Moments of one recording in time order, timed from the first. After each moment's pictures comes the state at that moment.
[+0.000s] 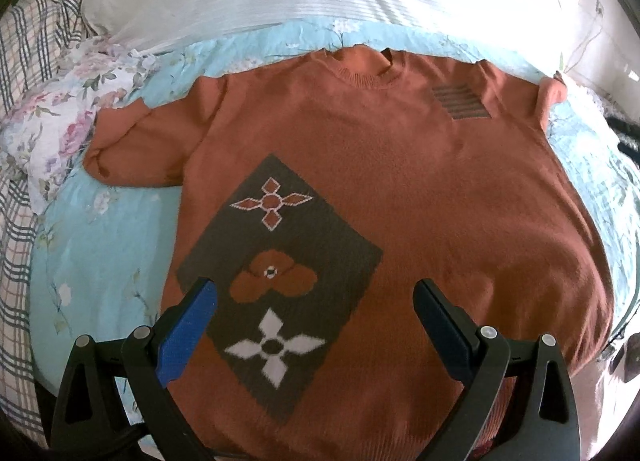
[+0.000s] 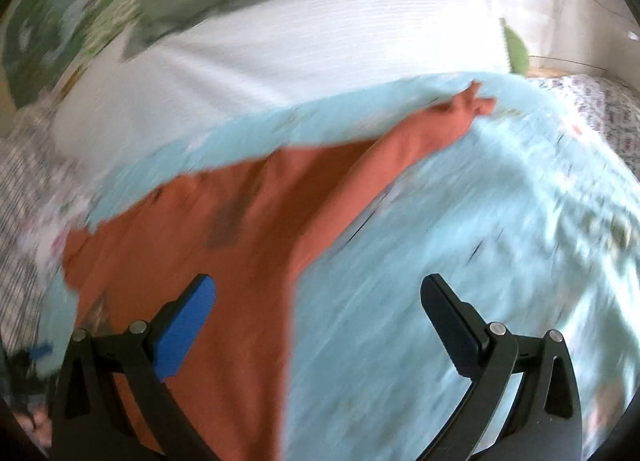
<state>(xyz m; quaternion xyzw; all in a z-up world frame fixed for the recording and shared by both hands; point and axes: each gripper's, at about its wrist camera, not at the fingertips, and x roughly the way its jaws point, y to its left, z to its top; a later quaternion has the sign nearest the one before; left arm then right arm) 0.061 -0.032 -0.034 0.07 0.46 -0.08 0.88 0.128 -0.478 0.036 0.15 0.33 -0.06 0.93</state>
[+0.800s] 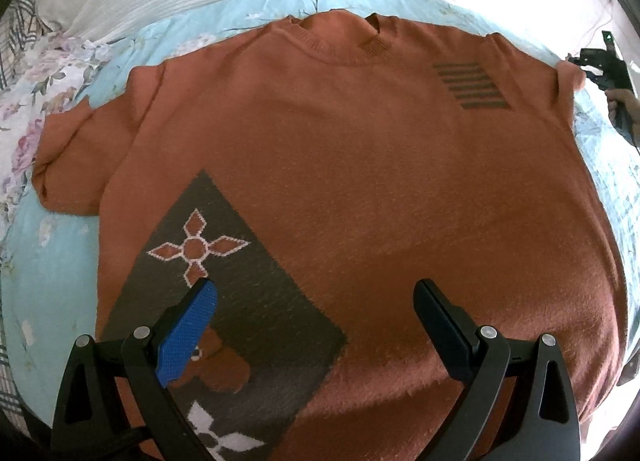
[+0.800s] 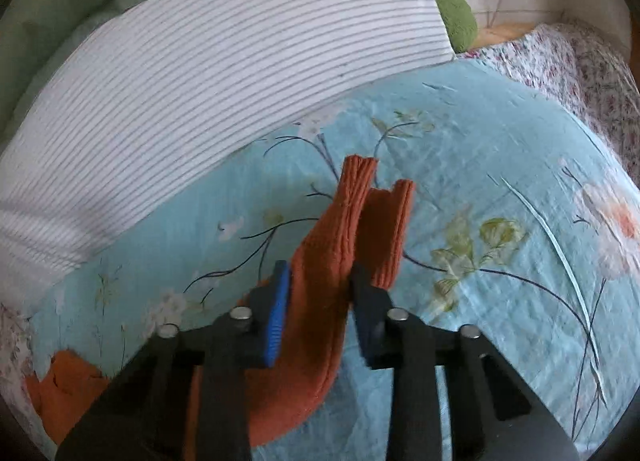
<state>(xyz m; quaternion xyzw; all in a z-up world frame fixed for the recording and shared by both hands) 0.135 -0.078 -0.079 0.09 0.51 -0.09 0.85 0.329 -0.682 0.008 0.22 0.36 -0.15 0.90</state>
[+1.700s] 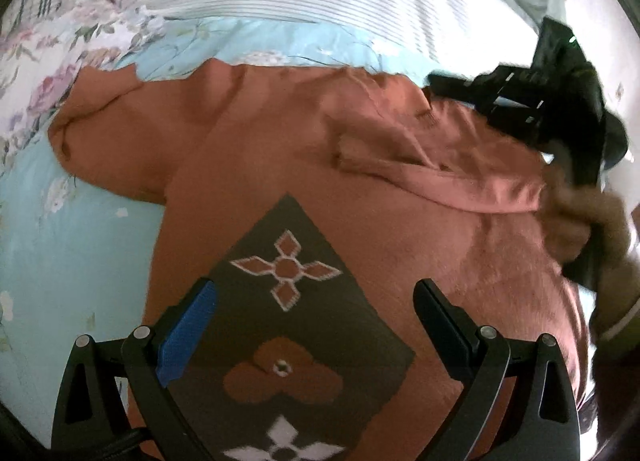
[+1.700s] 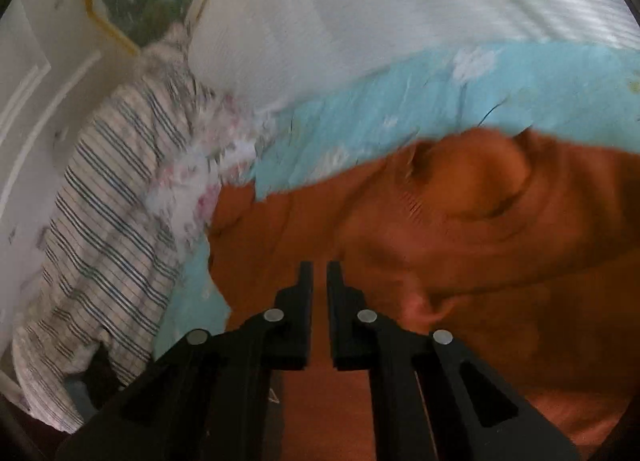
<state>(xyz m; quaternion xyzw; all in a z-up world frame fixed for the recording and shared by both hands) 0.144 0.017 -0.058 -0.06 0.46 -0.09 0.88 0.317 -0.181 -0.031 0.16 0.44 0.30 0.83</state>
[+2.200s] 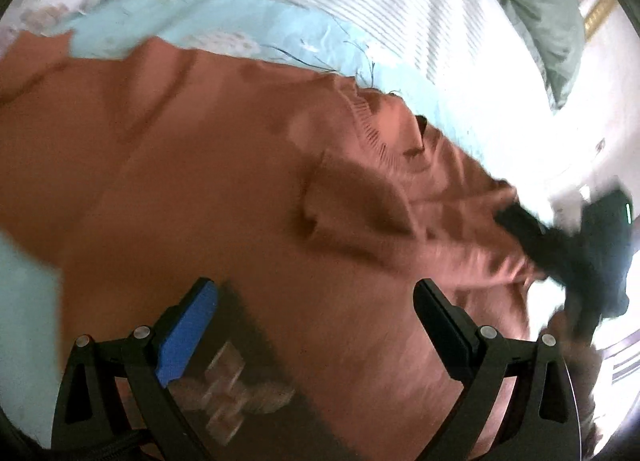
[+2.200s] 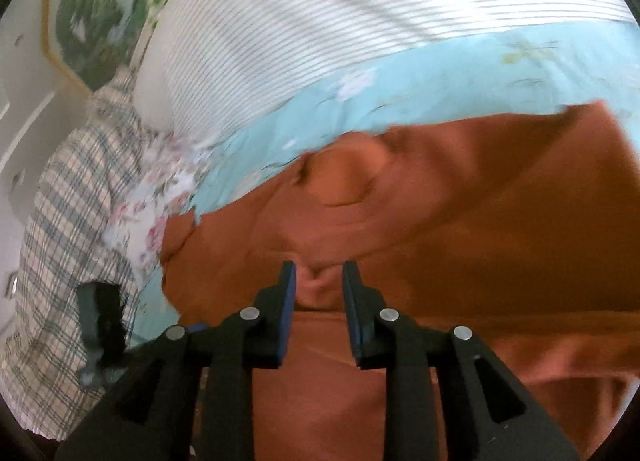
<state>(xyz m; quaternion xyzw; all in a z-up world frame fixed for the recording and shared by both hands) 0.253 -0.001 -0.084 -0.17 0.49 -0.16 0.84 0.254 -0.309 -0.010 0.22 0.40 0.17 0.87</state>
